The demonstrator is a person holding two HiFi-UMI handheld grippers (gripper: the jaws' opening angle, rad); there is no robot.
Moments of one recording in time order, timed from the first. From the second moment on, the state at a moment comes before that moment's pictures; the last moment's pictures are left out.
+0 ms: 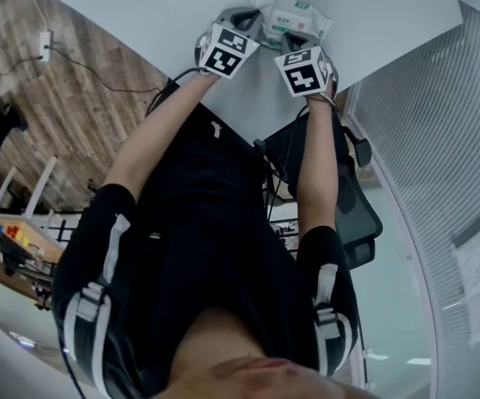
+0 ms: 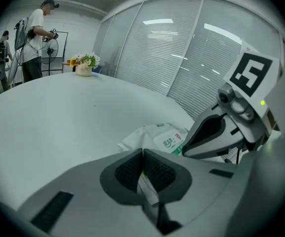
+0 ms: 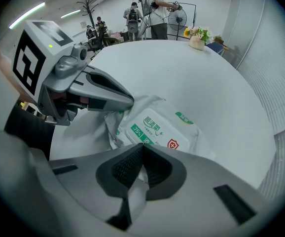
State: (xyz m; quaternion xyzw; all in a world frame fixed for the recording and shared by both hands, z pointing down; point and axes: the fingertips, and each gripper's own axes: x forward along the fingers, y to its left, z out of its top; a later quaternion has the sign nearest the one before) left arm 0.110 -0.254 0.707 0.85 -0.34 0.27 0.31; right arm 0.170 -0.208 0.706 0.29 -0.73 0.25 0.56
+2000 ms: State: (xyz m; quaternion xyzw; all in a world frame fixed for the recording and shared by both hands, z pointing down) left arm -0.038 0.070 0.285 0.91 -0.40 -0.03 0.08; right arm 0.125 0.113 0.296 0.66 -0.74 0.10 0.00
